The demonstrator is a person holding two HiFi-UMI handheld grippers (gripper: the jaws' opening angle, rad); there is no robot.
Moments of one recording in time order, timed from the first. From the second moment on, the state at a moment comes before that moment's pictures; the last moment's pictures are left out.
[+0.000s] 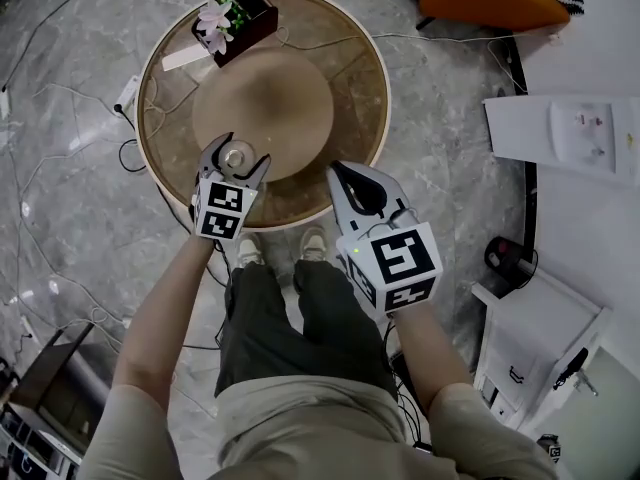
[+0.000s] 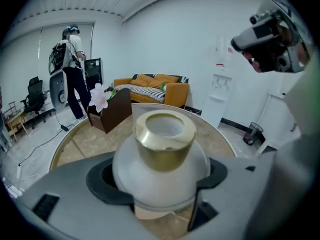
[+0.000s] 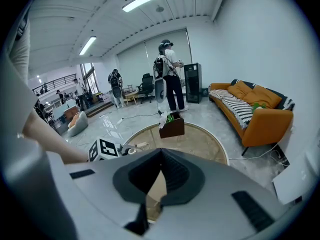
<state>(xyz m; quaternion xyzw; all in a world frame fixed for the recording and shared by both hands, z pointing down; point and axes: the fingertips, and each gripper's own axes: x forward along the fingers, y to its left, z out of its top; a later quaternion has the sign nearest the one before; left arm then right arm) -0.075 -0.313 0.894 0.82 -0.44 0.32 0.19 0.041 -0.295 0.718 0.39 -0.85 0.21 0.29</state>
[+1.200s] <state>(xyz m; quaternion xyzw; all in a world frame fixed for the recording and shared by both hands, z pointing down) -0.123 -0.246 0.430 0.83 -0.47 0.28 0.13 0.023 -0.247 0.329 0.41 -0.89 0.04 0.21</state>
